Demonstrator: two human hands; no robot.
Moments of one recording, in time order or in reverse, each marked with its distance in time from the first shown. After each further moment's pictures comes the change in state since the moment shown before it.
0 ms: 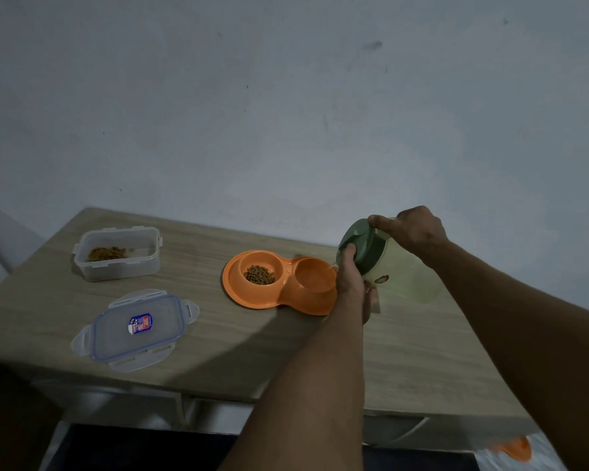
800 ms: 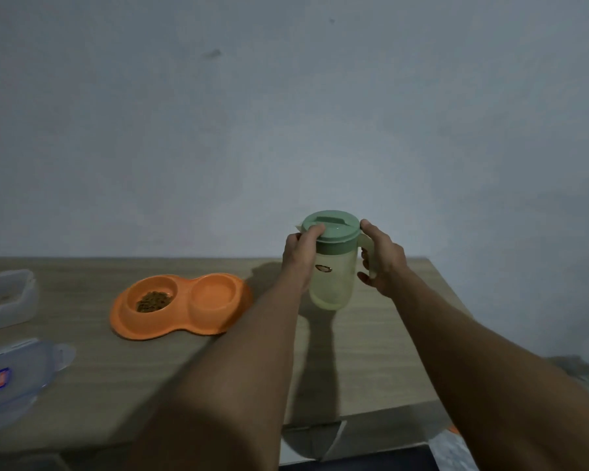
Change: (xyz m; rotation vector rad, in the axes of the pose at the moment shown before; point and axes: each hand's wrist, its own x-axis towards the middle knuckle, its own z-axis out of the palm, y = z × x) left_hand 0.038 -0.051 0.118 0.566 -0.072 0.261; right_hand 0.009 0.165 -0.064 1.053 -0.044 0.450
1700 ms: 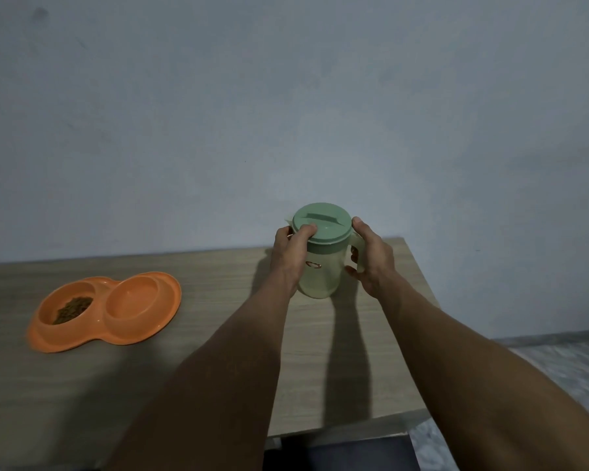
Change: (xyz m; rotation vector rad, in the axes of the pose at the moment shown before) left_hand 0.044 -0.054 0.141 0.192 0.158 -0.032; right_hand 0.131 0.017 -0.116 0.184 -0.088 0.105
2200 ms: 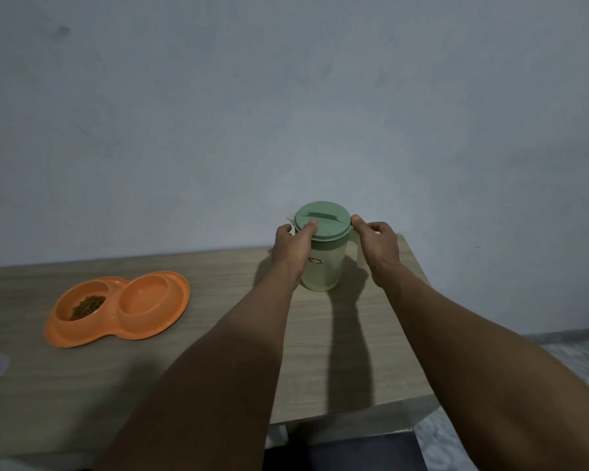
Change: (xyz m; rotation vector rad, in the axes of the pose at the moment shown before) left_hand -0.017 0.012 -0.005 0.125 0.067 0.047; right_hand 0.002 -0.003 -0.004 -0.377 0.167 -0.274
